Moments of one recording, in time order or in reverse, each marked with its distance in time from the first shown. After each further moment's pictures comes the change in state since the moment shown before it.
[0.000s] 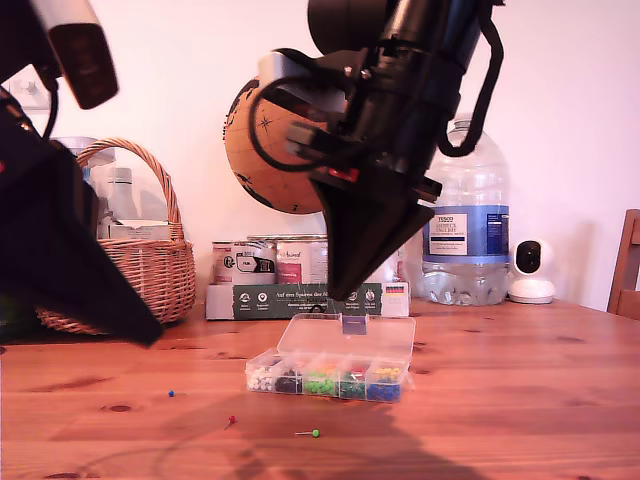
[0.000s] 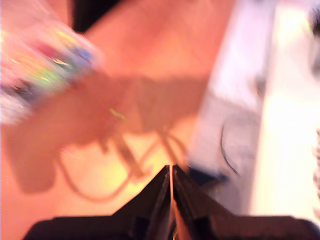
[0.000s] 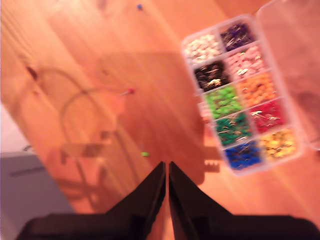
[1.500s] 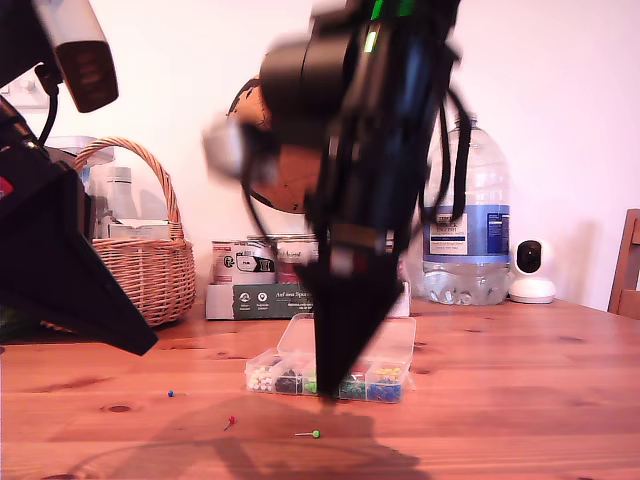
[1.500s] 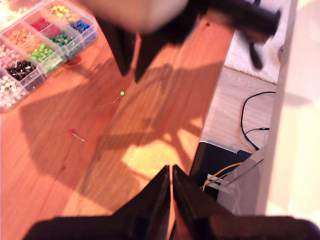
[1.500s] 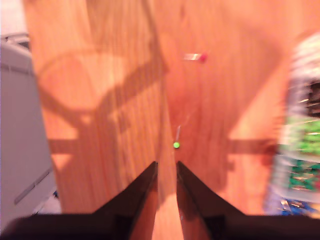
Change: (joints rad) left arm 0.000 0.000 0.000 0.010 -0.076 0.003; right arm 0.068 0.158 0.000 -0.024 0.019 -0.433
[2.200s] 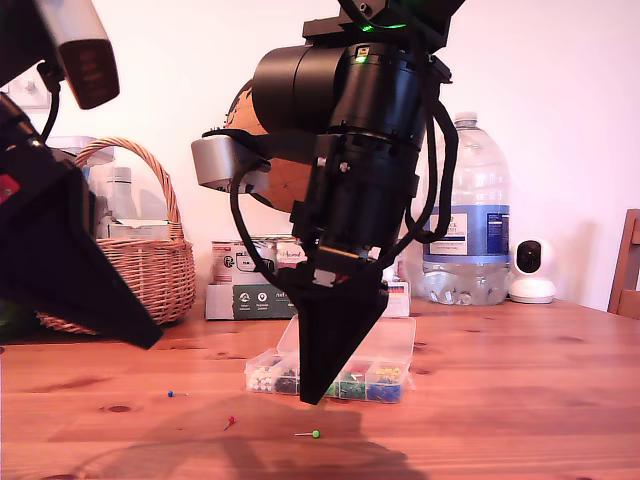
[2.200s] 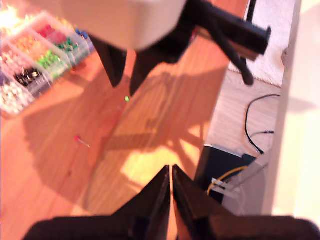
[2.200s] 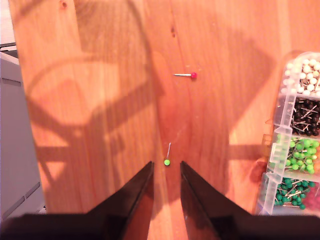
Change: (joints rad) left arm 0.000 0.000 0.000 0.028 -0.003 -0.001; right arm 0.003 0.000 0.000 0.055 0.000 0.000
